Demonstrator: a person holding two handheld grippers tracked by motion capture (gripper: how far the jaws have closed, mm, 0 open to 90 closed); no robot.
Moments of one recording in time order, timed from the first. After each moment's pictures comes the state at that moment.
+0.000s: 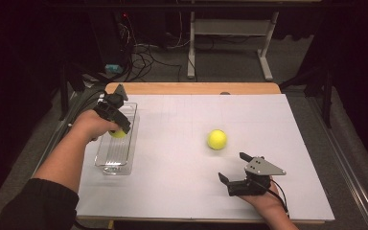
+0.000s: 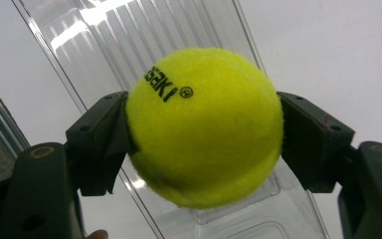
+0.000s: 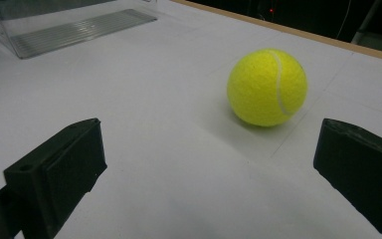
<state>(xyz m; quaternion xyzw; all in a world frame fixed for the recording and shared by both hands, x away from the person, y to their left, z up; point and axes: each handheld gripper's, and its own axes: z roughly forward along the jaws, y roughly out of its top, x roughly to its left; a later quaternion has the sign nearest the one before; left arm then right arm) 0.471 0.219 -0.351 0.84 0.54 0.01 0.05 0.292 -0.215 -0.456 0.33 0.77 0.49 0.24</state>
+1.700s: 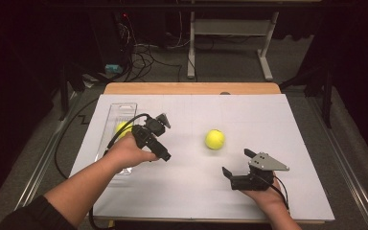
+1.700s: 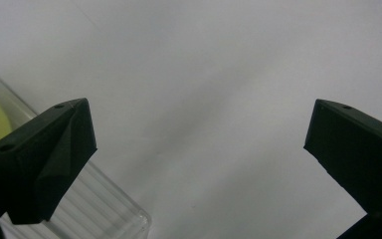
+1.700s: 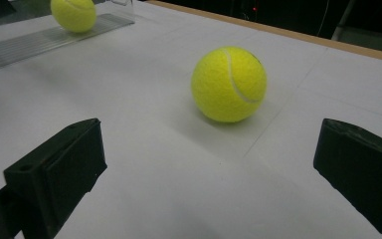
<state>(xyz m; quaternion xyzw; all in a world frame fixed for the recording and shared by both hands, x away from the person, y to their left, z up) 0.390 0.102 -0.367 0.91 0.39 0.02 0.10 0.303 -0.224 -0.455 0.36 0.76 0.49 0.25</state>
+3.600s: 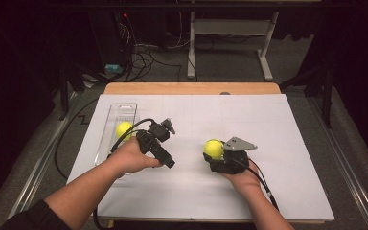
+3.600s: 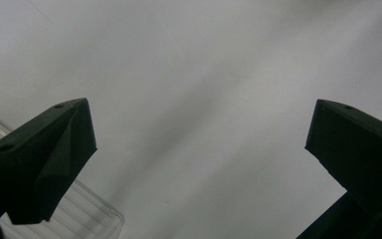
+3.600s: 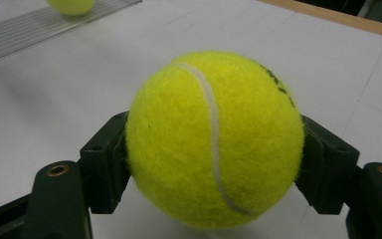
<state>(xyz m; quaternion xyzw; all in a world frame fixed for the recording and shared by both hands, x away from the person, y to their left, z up) 0.378 0.092 -0.367 0.92 0.38 -0.01 0.10 0.346 -0.166 -0.451 0.36 0.79 0.44 0.22</state>
